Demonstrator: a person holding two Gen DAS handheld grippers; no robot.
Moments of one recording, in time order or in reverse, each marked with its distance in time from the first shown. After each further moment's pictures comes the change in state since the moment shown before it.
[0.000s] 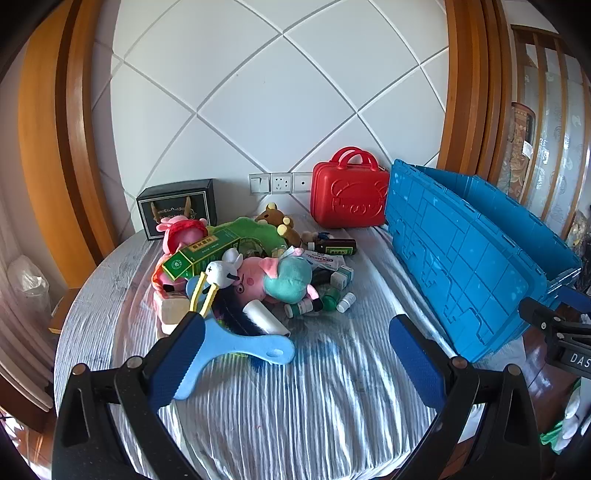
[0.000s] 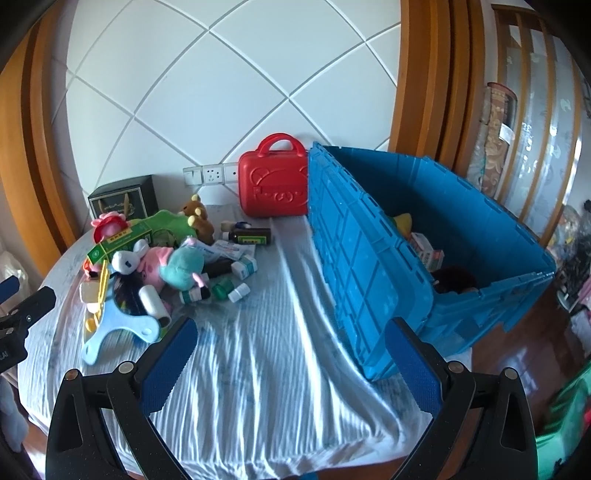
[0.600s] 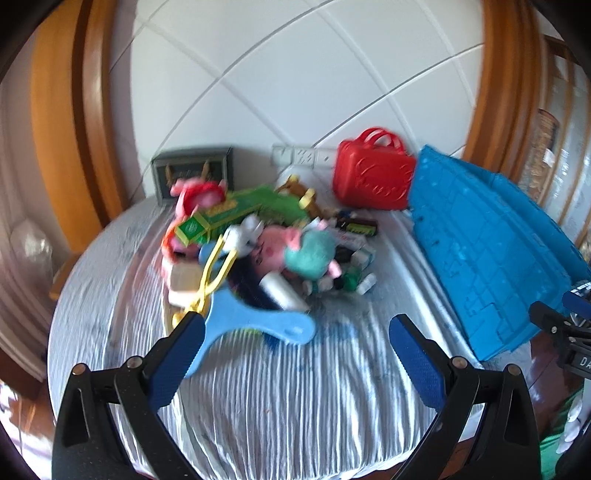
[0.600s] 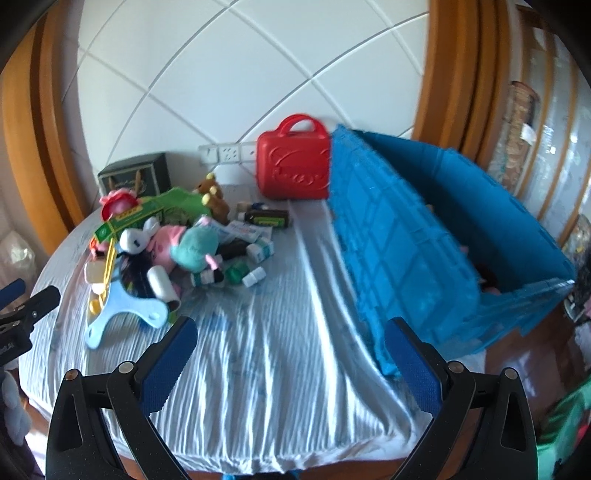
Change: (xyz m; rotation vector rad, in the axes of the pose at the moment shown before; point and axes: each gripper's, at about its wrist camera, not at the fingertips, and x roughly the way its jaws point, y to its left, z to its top) left arm 0.038 0.041 -0.024 -0.112 0.106 0.043; right arm 0.037 0.025 -0.002 -0.063 0.078 0.056
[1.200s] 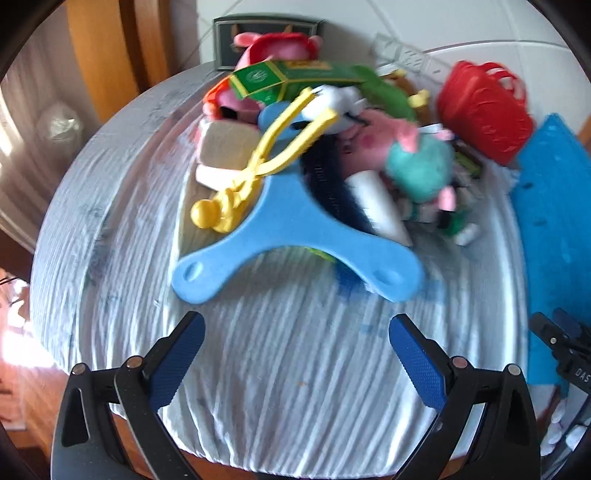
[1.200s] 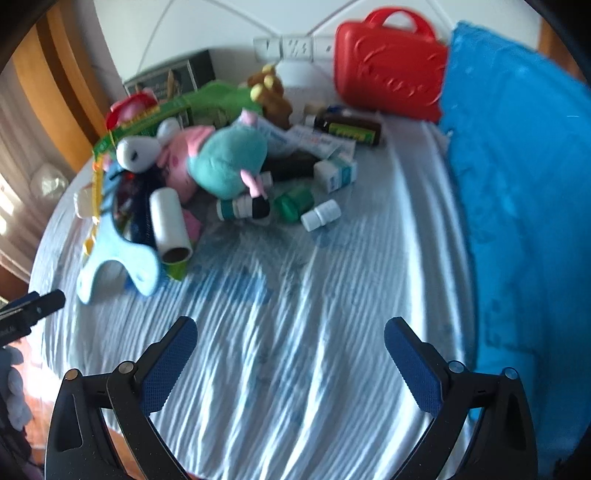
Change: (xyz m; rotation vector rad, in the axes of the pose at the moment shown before) left arm 0.155 0.068 -0.040 -0.267 0.391 0.208; right arm 0.219 0.034 0.001 -0.145 0.341 0.262
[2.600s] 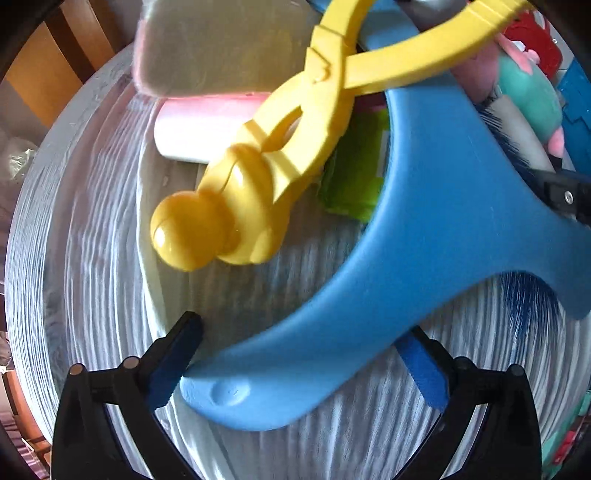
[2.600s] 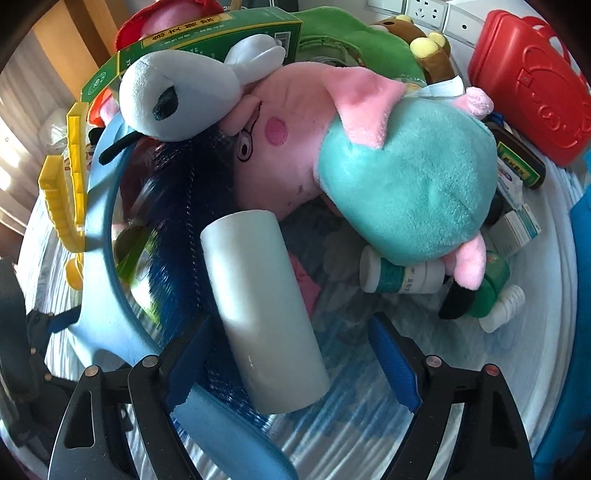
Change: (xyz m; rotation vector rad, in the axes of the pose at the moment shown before) left arm 0.153 0.039 0.031 0.218 0.146 0.017; right arm 0.159 0.145 0.095 -0.152 0.158 0.065
